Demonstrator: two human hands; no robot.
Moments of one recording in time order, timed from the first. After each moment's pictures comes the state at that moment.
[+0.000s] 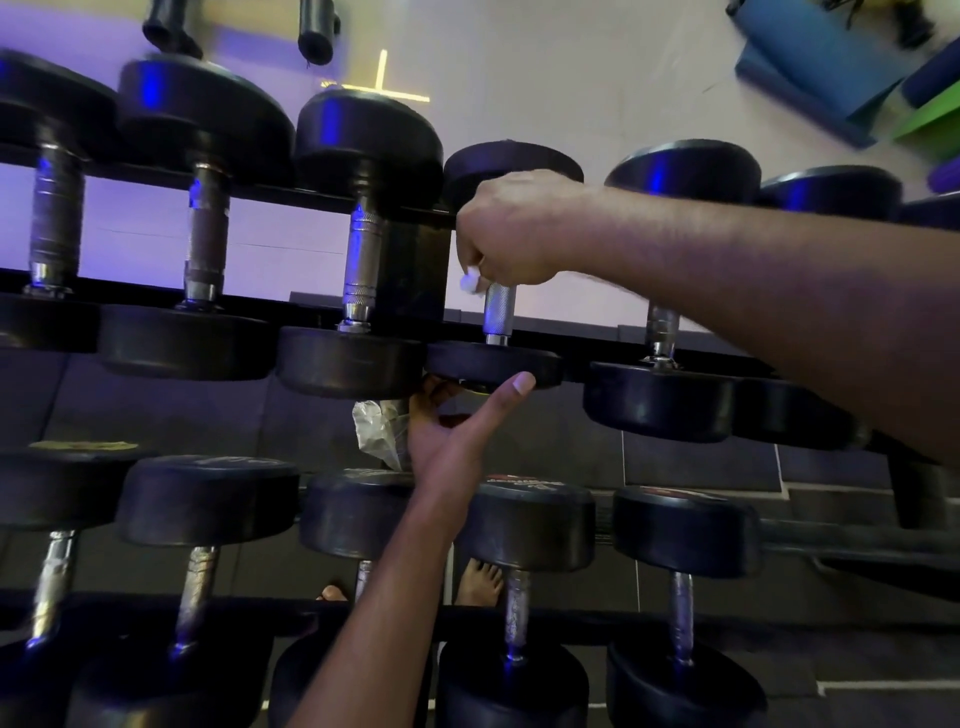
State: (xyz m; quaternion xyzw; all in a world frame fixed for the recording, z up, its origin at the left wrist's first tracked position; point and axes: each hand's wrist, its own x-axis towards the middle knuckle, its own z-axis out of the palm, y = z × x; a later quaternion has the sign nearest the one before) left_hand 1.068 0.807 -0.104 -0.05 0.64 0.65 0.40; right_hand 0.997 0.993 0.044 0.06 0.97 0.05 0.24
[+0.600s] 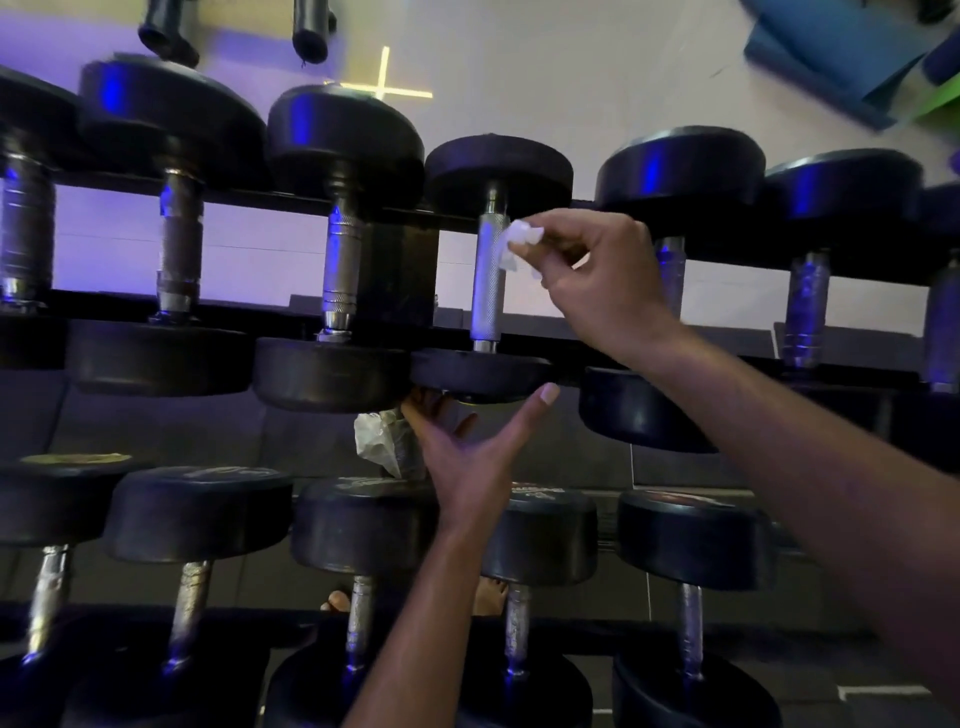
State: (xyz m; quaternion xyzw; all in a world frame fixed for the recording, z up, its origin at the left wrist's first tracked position) left_hand 1.098 0.833 -0.112 -0.06 0.67 0.67 0.31; right_hand 1.083 1.020 -0.029 0.28 0.87 -0.35 -0.21
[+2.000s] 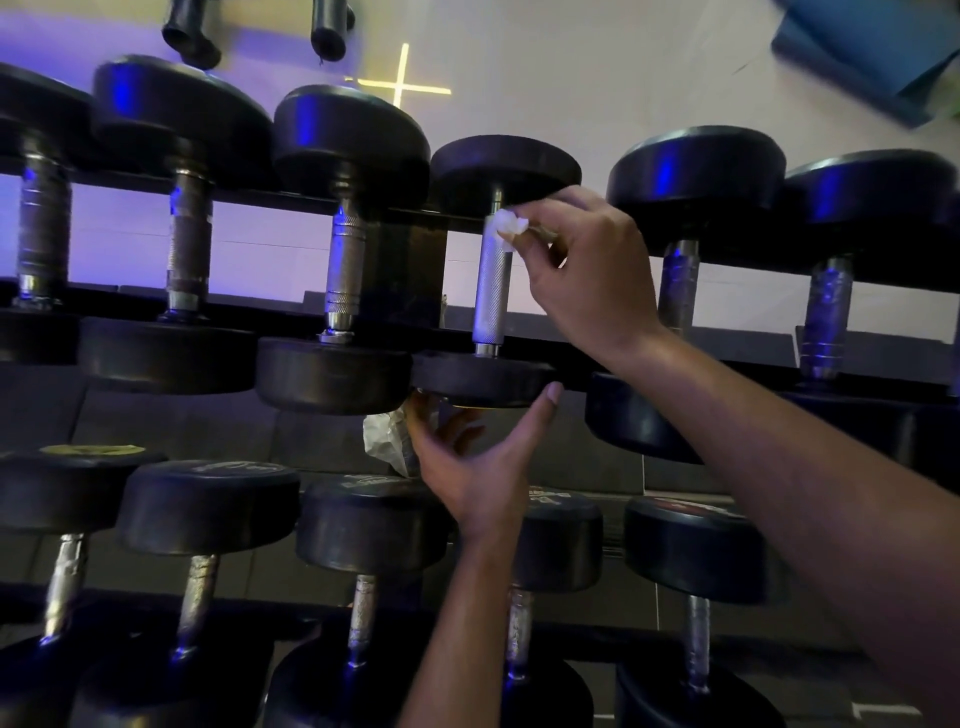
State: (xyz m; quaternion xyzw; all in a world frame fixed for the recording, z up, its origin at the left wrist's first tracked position) left_hand 1.111 0.850 -0.120 -0.16 0.67 0.70 0.18; right_hand 1.063 1.022 -0.047 0.26 0.90 -0.23 -0.26
